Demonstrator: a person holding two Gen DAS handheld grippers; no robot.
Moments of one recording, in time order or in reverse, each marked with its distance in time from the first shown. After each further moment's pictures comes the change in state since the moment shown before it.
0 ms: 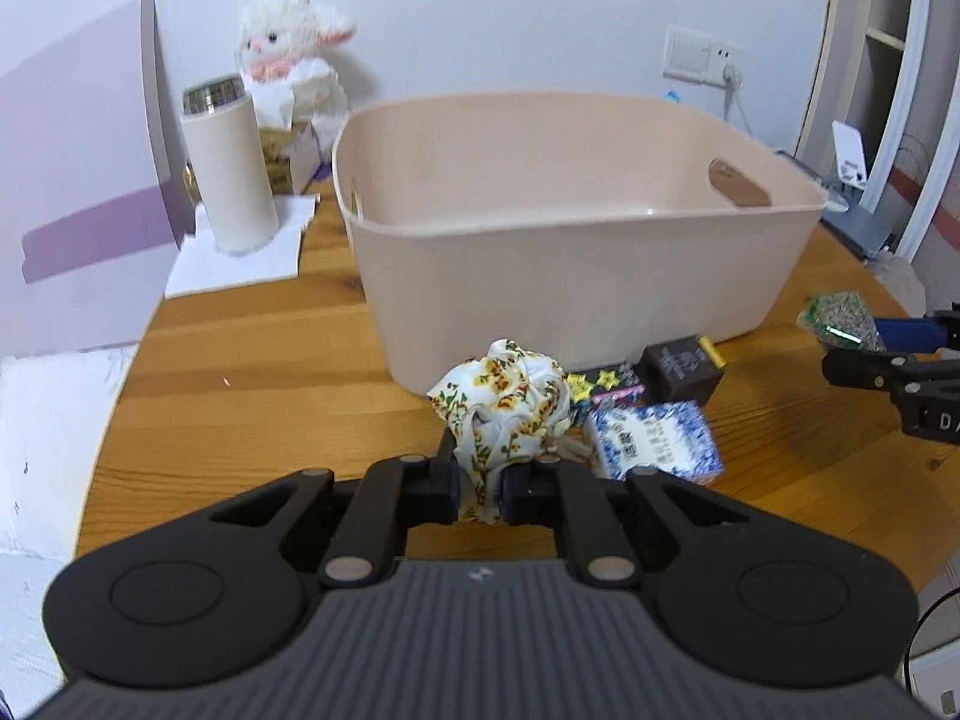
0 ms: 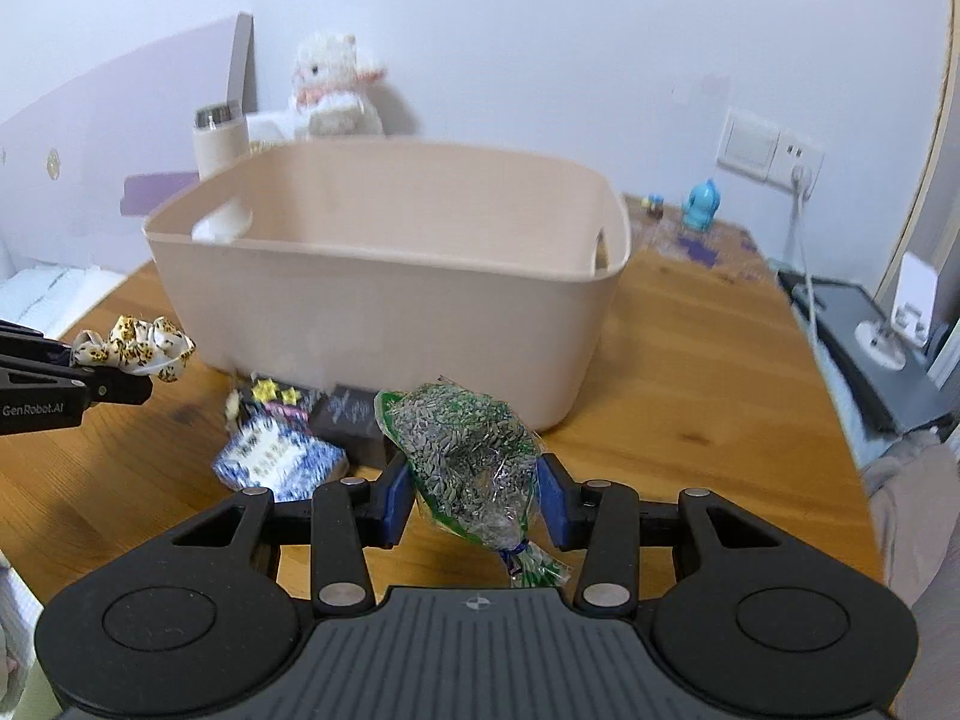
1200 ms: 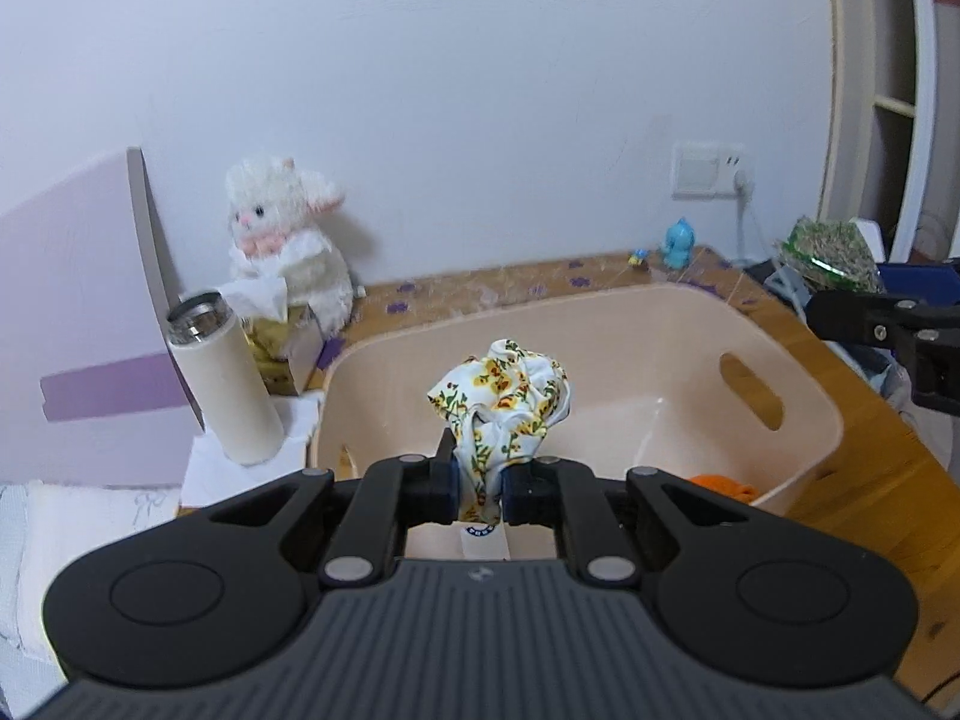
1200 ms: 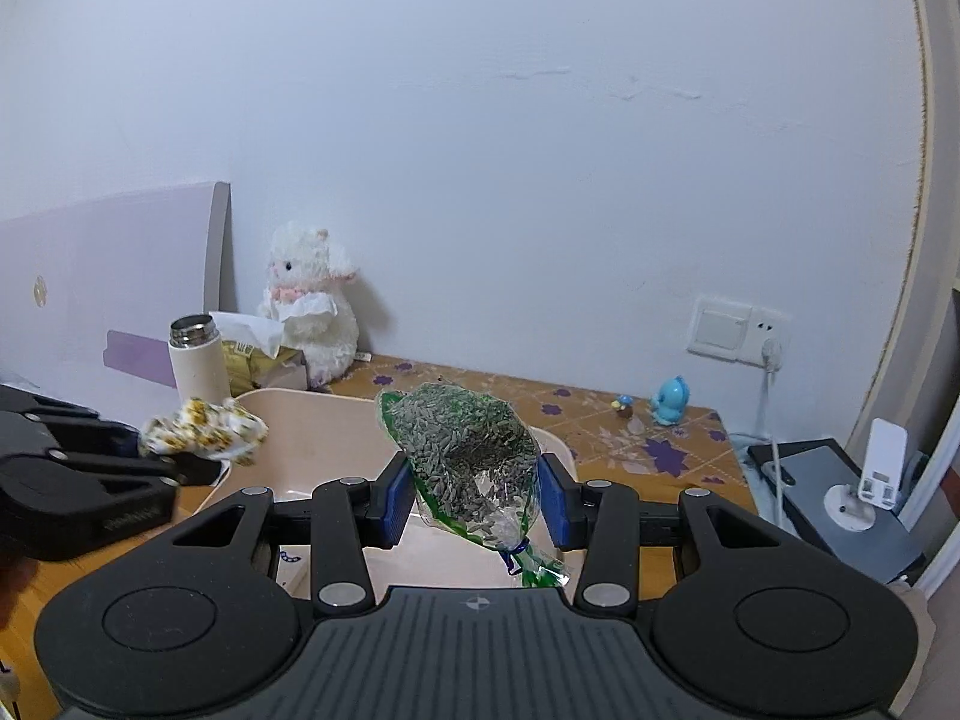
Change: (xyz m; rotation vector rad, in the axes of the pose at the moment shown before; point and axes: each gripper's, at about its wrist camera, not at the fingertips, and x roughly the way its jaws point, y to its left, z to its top) left arm 0.010 -0.028 0.117 0.051 -0.155 0.064; right arm -0.016 -0.004 0.108 0.022 -0.254 -0.040
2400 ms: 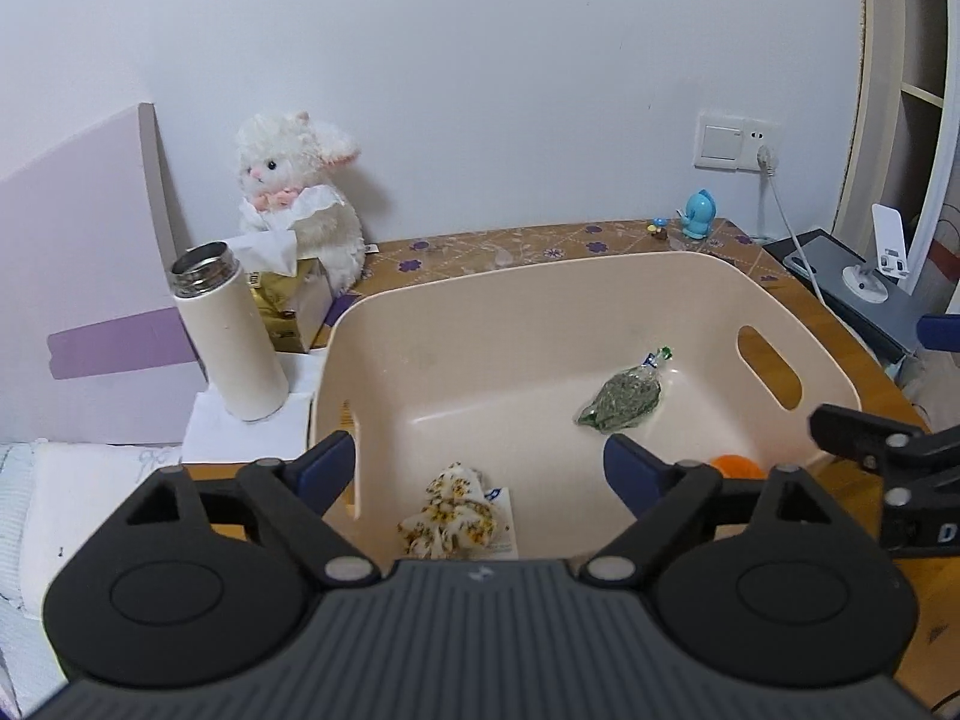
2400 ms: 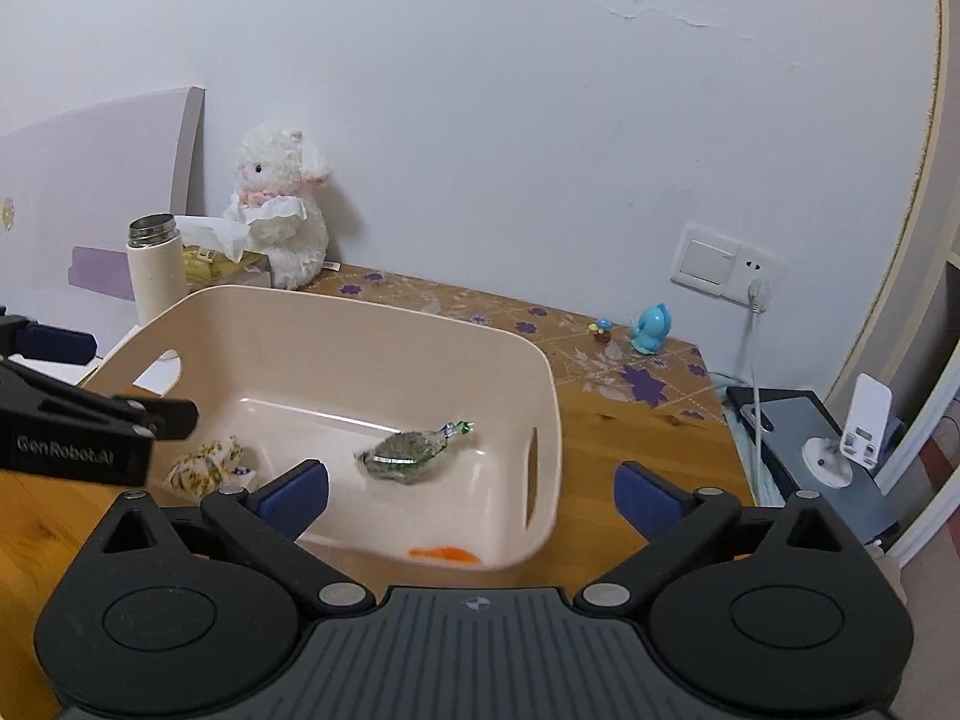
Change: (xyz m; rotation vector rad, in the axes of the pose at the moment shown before) left arm -0.001 -0.002 -0.009 -0.034 0.053 0.033; right arm 0.020 -0.002 -0.022 -0.054 0.154 -0.065
